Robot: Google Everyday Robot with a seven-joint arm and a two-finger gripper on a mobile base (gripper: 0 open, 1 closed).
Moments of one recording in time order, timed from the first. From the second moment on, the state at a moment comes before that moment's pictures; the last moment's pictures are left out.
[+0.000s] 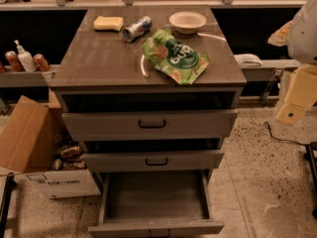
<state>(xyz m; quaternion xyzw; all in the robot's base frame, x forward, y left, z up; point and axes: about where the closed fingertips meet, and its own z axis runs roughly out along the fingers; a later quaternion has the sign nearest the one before) 0.438 -0.217 0.976 -0.60 0.78 -0.03 0.16</state>
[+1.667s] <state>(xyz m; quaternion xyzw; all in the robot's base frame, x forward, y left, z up) 0.394 -0.197 0.756 -0.57 0.80 0.16 0.13</state>
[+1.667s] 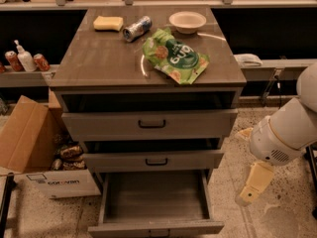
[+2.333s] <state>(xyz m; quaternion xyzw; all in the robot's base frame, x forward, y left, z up) 0.390 -0.188 0.662 -0.55 0.80 0.22 0.10</state>
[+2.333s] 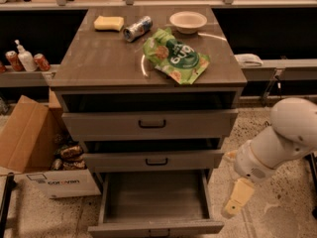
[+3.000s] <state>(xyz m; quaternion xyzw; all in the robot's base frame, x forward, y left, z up) 0.373 -0.161 0.536 -0.52 0.80 0.30 0.07</state>
